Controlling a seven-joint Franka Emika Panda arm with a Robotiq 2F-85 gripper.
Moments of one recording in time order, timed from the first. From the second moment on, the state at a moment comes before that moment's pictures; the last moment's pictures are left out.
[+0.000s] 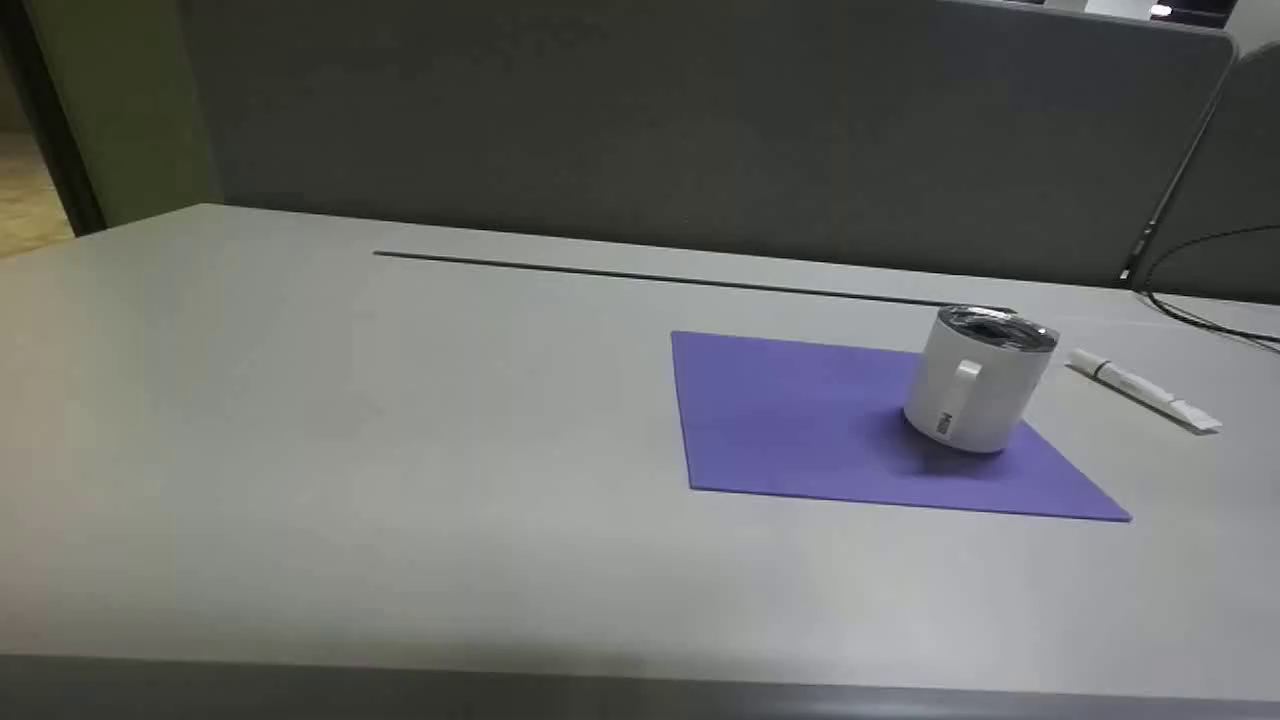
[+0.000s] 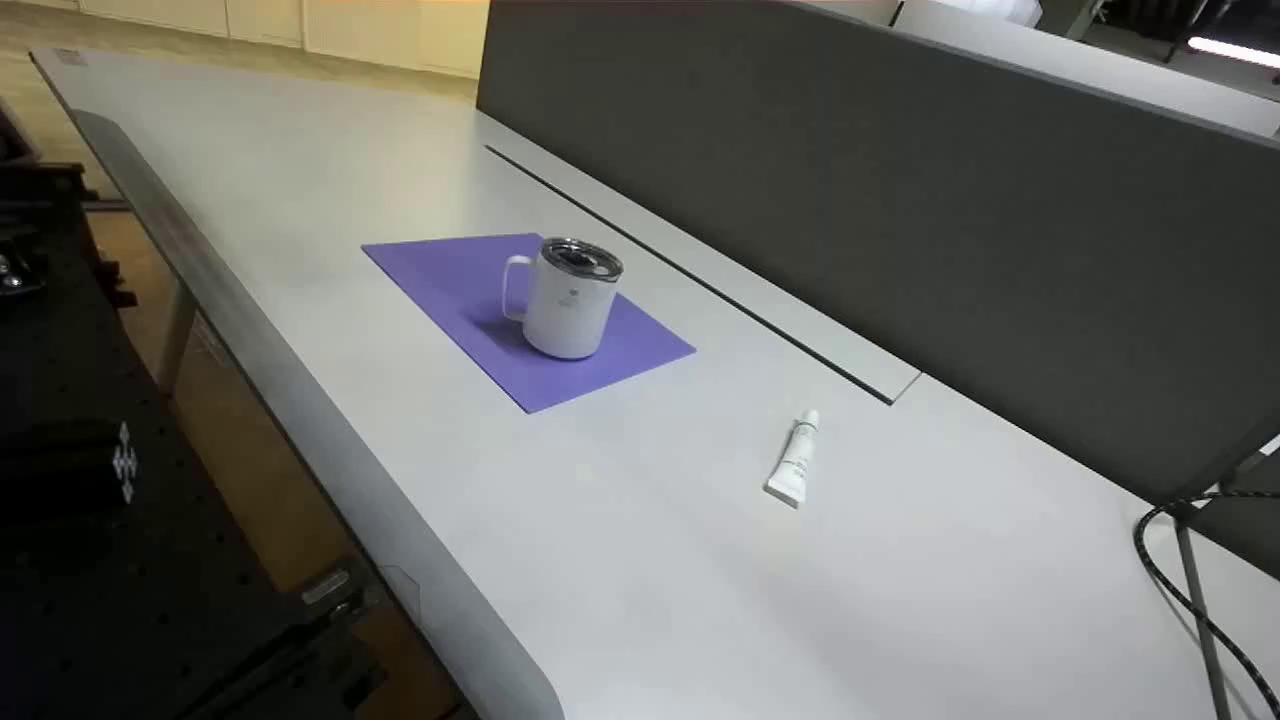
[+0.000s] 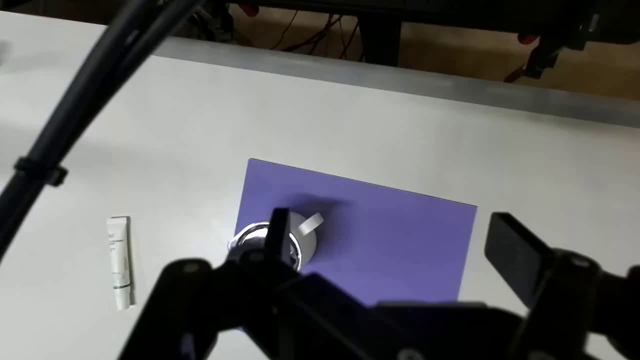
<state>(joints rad) 0.02 -0.25 0.17 -2.26 -0.12 1.73 0.08</state>
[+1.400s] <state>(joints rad) -0.05 -0.20 0.01 -2.42 -0.12 2.44 0.08</state>
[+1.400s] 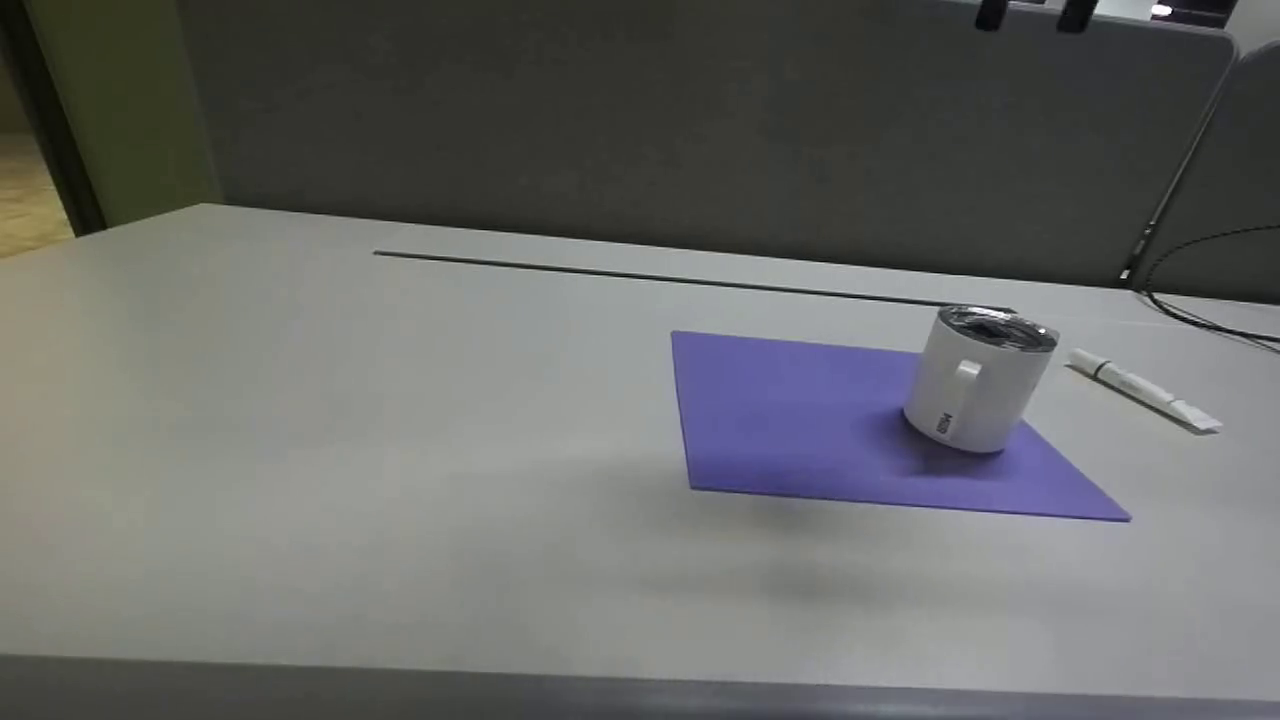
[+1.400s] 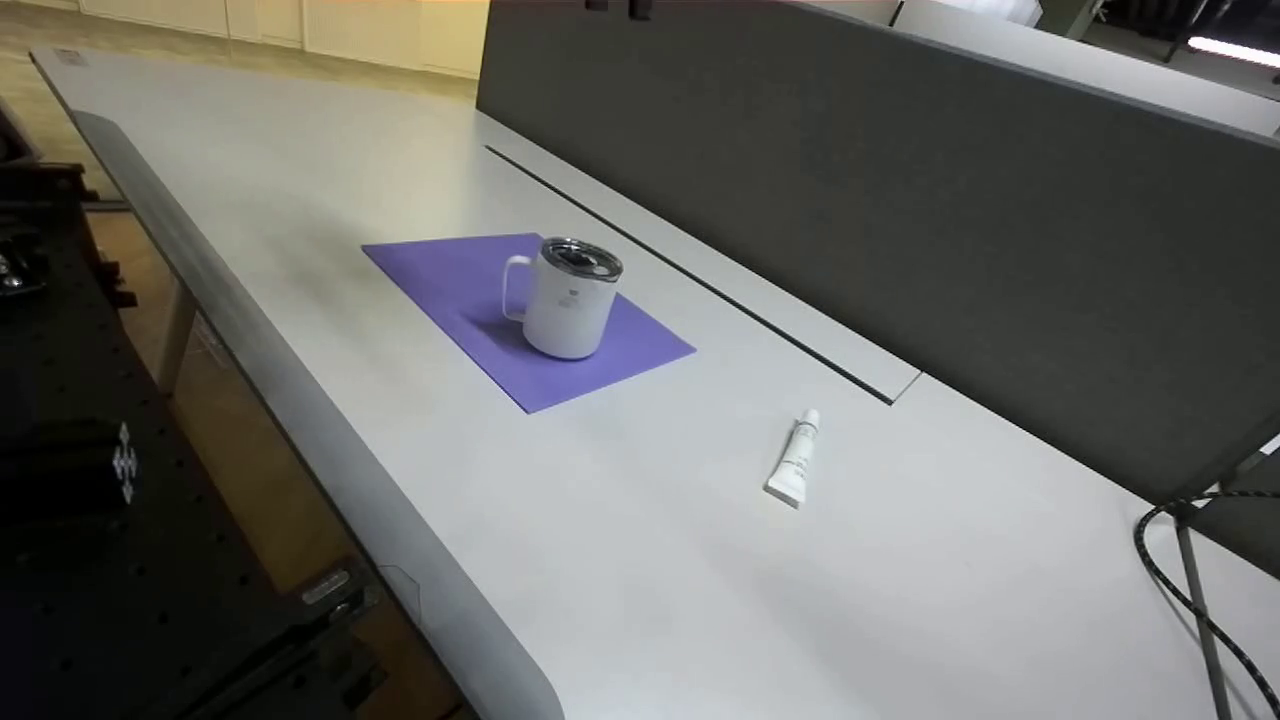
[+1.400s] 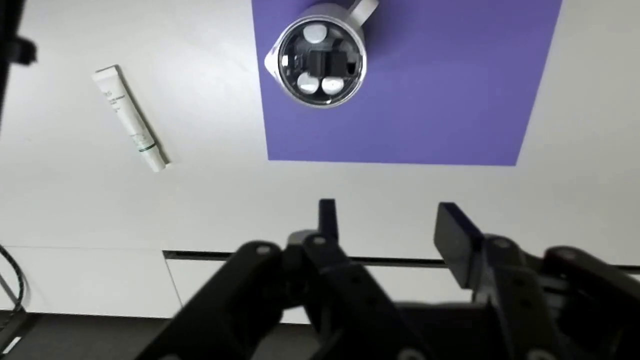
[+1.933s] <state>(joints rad) -0.09 -0.03 -0.04 -2.44 -0.11 2.64 0.09</state>
